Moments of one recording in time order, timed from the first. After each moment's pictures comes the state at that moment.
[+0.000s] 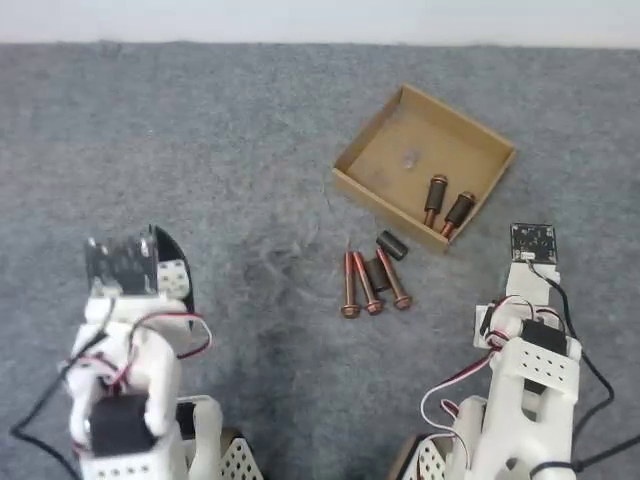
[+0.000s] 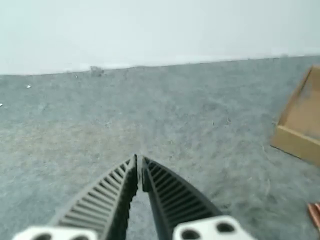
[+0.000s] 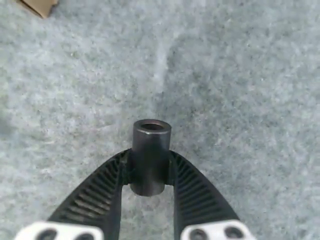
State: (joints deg) left arm -12.8 -87.8 62.6 64.7 -2.3; right arm 17.3 -48.6 77.1 47.3 15.0
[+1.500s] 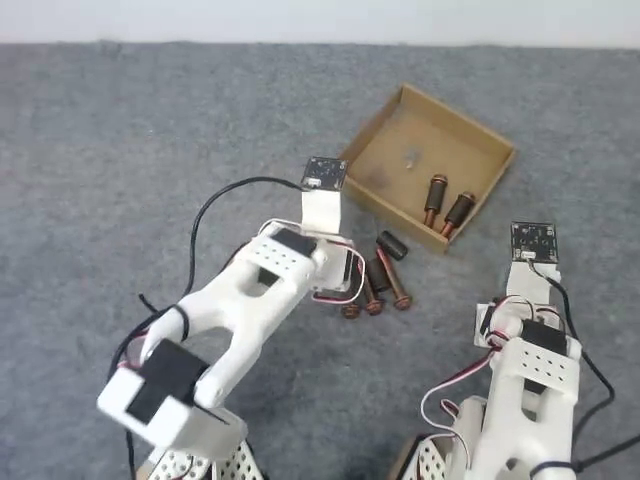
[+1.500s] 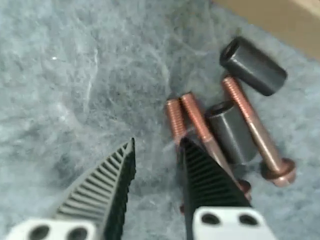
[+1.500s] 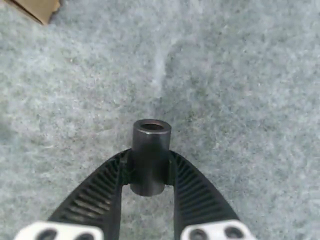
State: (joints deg) left arm 23.7 1.2 39.8 44.4 24.9; right arm 17.3 -48.6 77.1 46.2 15.0
